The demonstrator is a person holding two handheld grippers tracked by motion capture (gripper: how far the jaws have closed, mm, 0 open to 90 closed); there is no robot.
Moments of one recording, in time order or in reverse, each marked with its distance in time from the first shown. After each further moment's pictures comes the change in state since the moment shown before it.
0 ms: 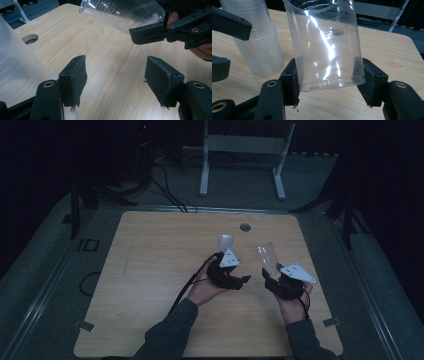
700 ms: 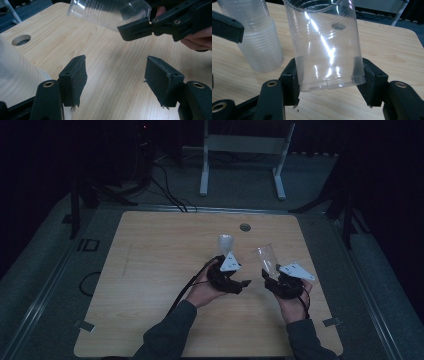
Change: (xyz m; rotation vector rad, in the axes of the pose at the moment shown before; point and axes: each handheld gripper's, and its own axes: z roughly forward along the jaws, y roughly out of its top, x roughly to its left) left arm -0.006 -0.005 -0.001 0.015 -0.029 0.047; right arm -0.002 0.000 0.004 0.054 0.012 -0.001
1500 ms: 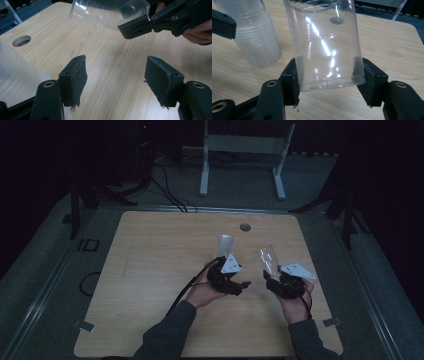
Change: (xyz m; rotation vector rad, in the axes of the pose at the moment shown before) left arm -0.003 0.000 0.000 0.013 0.005 0.031; right arm -0.005 0.000 -0.001 0.042 -0.003 0.008
